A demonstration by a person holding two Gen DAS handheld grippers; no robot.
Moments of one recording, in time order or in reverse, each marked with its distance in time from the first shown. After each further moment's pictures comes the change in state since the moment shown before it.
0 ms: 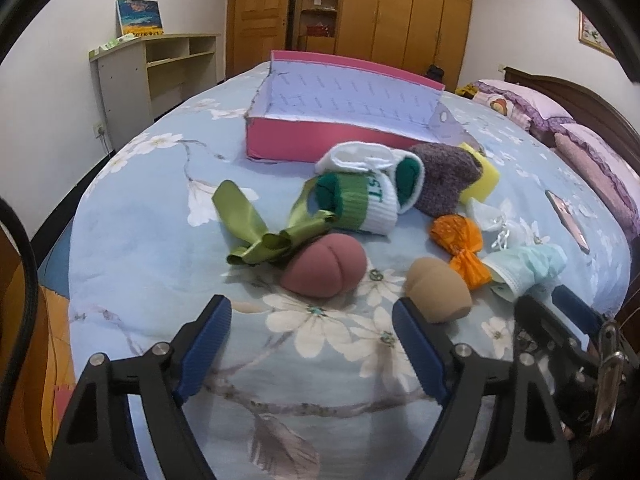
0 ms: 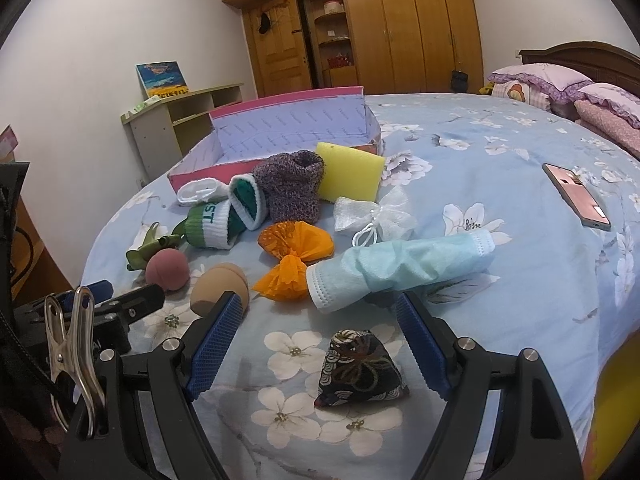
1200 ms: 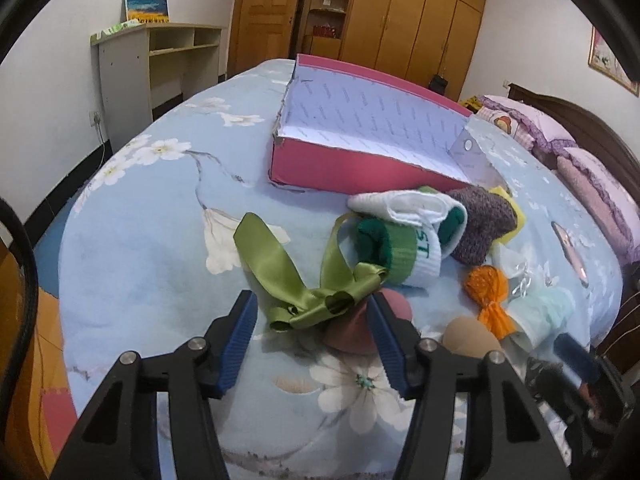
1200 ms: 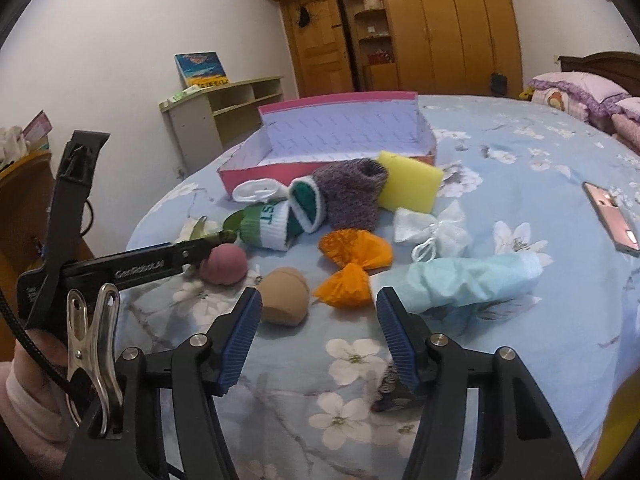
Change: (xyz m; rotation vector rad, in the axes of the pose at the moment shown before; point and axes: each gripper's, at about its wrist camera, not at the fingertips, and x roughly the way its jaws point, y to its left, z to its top) left arm 0.023 0.038 0.035 -0.068 0.001 -0.050; right arm -0.002 0.025 0.010 -0.064 0.030 0.143
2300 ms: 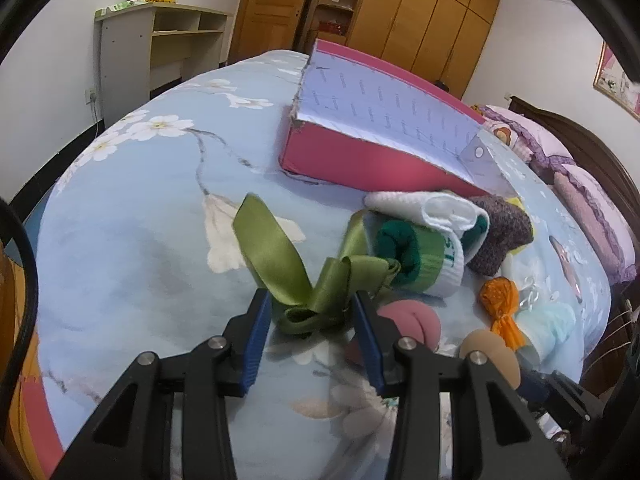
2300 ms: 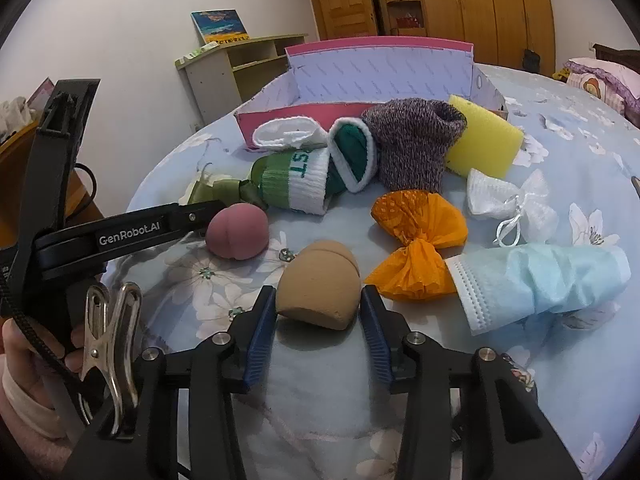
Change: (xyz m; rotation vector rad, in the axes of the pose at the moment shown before) left arm 0.021 0.021 0.001 -0.059 0.018 -0.056; right arm 0.063 0.019 -0.002 -0.046 0.155 0.068
